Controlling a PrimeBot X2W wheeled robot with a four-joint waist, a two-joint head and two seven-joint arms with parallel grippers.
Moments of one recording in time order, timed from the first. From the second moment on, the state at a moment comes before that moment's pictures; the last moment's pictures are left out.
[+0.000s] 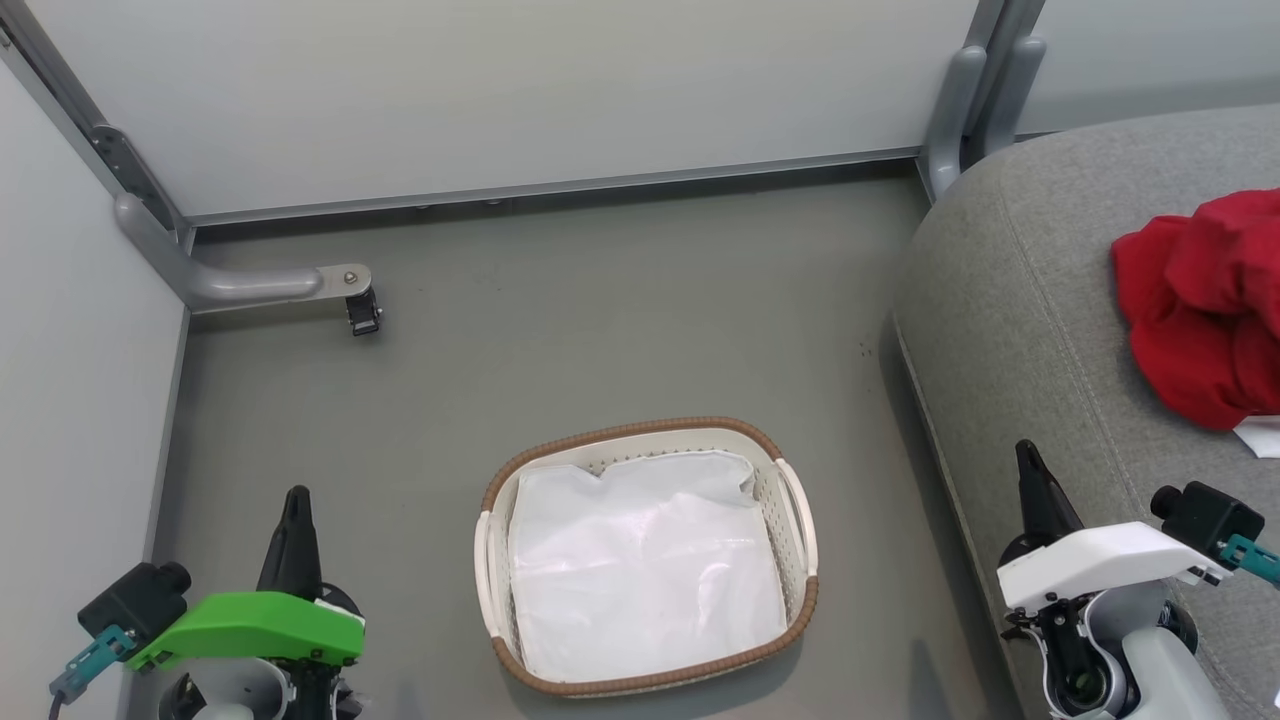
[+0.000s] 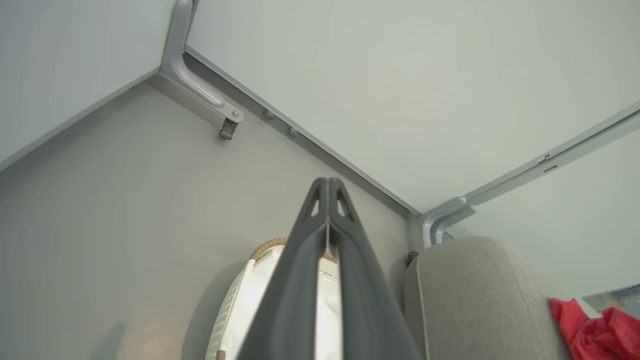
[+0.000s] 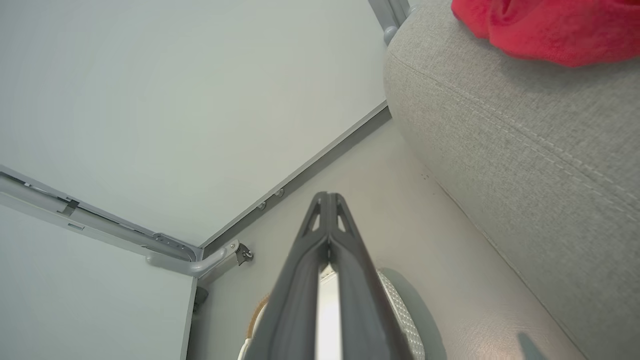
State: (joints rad) left arm -0.12 0.08 -0.01 0.38 -0.82 -0.13 -0.12; right arm -0.18 -0.04 -0.04 0.37 0.75 0.13 -0.11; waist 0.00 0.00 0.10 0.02
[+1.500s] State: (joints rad) left arm -0.12 0.06 0.06 0.30 -1.28 -0.13 0.02; right arm -0.14 -0.04 -0.08 0.30 1.25 0.13 0.02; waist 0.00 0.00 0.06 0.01
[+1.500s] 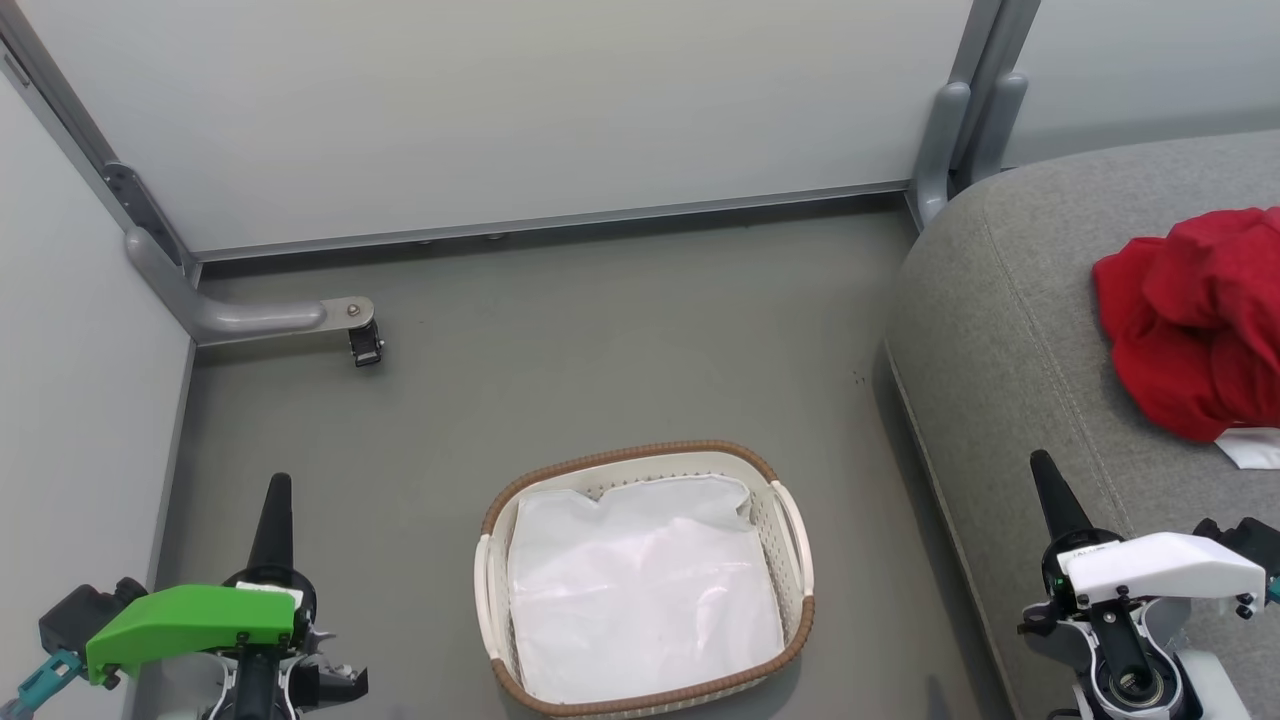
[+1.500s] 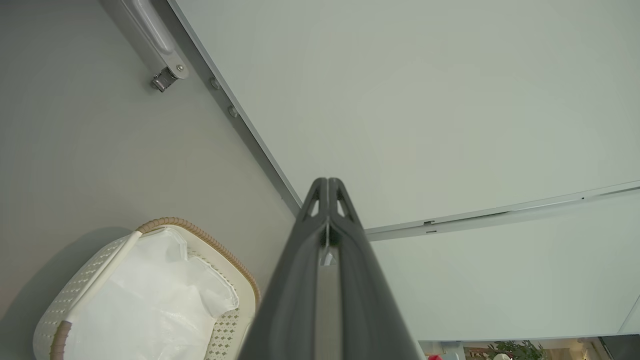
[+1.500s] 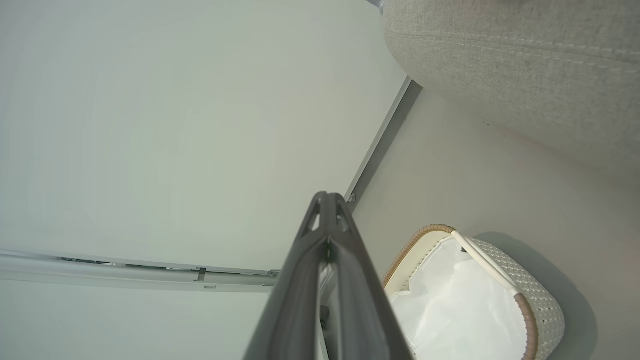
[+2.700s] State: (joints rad) left arm -0.12 0.05 0.10 0.26 -1.54 -0.13 0.09; right arm -0.12 -0.05 -0.11 0.26 1.54 0.13 0.10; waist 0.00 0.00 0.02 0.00
